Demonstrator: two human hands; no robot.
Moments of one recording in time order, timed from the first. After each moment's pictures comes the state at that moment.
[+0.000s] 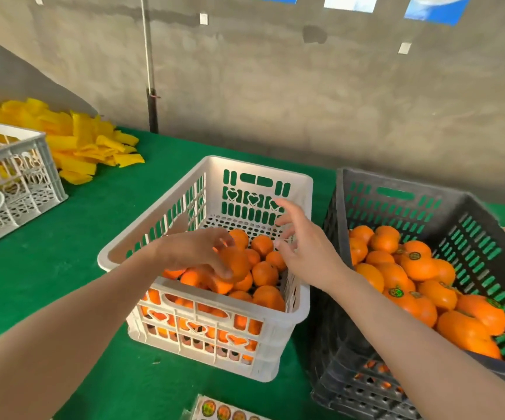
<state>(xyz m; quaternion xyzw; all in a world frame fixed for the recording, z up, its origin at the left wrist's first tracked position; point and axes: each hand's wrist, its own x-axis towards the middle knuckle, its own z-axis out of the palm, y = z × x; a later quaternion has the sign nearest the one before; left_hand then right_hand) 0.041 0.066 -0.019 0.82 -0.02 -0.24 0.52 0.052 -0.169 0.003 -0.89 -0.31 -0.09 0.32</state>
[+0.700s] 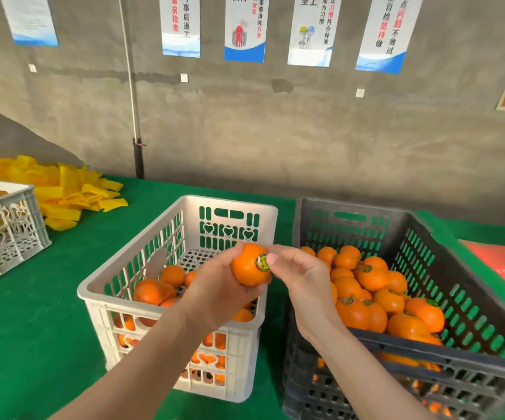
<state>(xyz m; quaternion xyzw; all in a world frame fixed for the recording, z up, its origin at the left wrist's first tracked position) -0.045 -0.071 0.046 0.35 0.10 -0.15 0.92 -0.038 -0.207 0.038 -0.67 -0.12 -0.07 0.73</state>
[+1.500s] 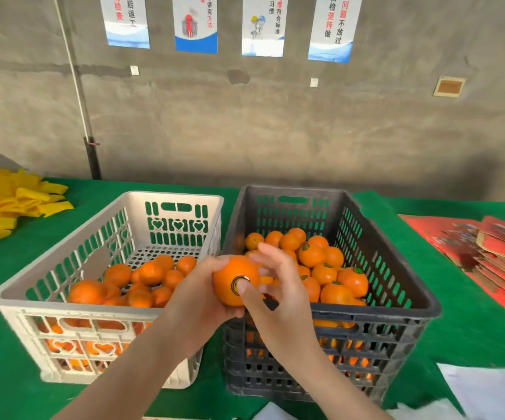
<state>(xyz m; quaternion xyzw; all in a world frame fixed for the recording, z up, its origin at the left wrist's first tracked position) -0.082 -0.163 0.039 0.53 0.01 -0.12 0.84 -0.095 -0.294 0.018 -0.75 -0.20 -0.19 0.60</state>
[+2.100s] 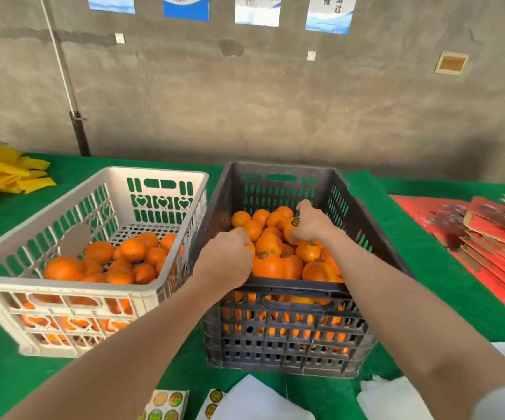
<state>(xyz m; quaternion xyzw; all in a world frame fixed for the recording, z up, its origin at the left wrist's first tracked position) -0.009 -0.223 0.005 0.96 -0.07 0.10 0.26 0.088 -0.414 0.018 -0.98 0.01 0.01 0.17</state>
